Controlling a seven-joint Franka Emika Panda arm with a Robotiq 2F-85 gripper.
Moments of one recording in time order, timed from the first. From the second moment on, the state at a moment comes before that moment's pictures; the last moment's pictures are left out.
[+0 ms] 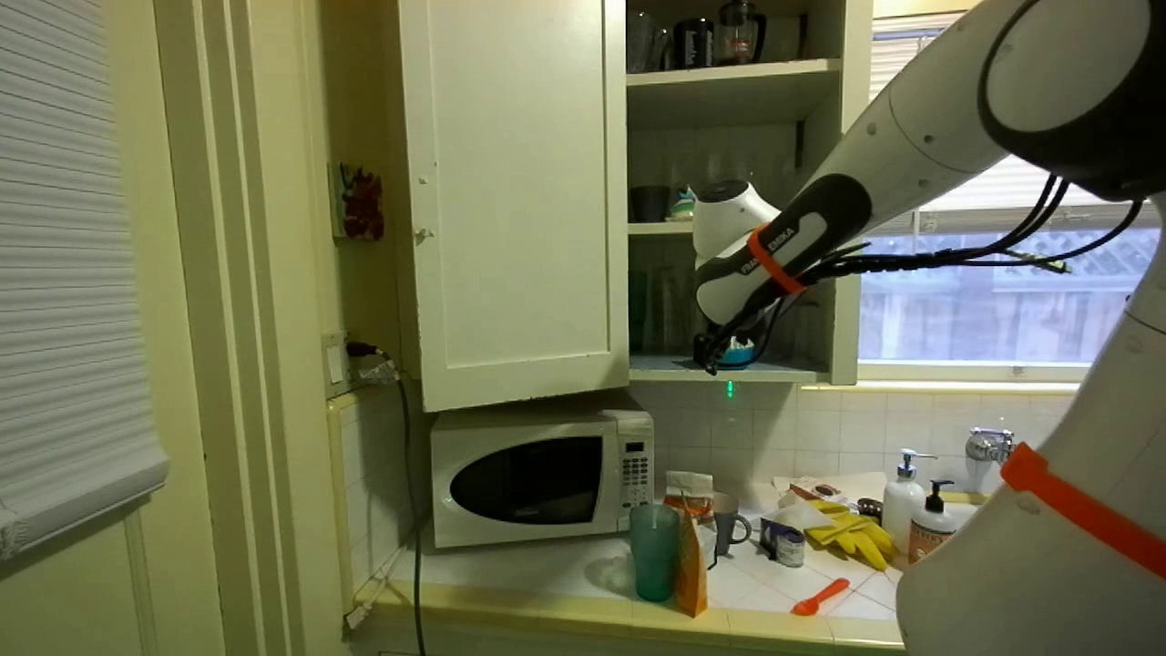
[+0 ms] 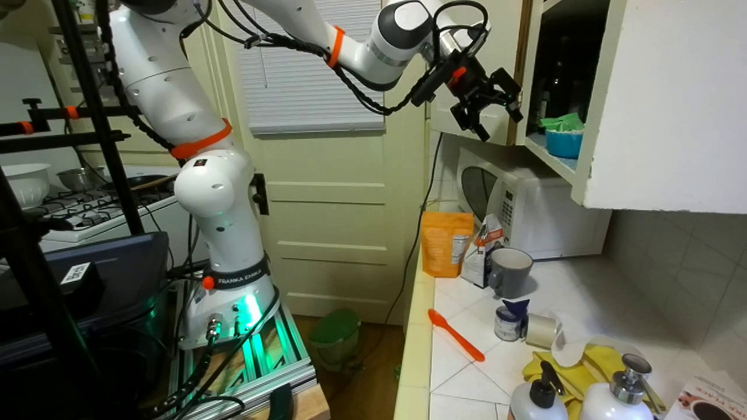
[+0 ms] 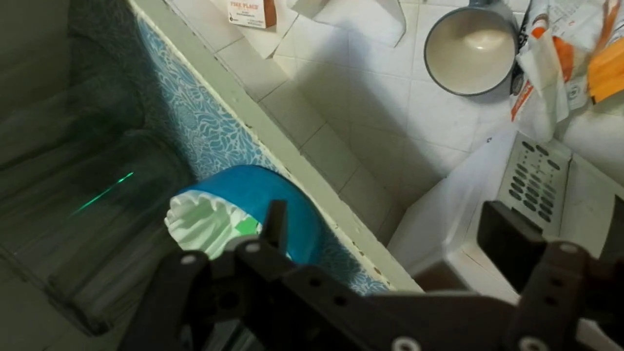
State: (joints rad) arm -0.28 -0.34 -0.07 -2.31 -0.62 2.51 -0.06
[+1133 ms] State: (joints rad) arm -0.34 -0.27 -0.07 -2.27 -0.90 2.70 0.43
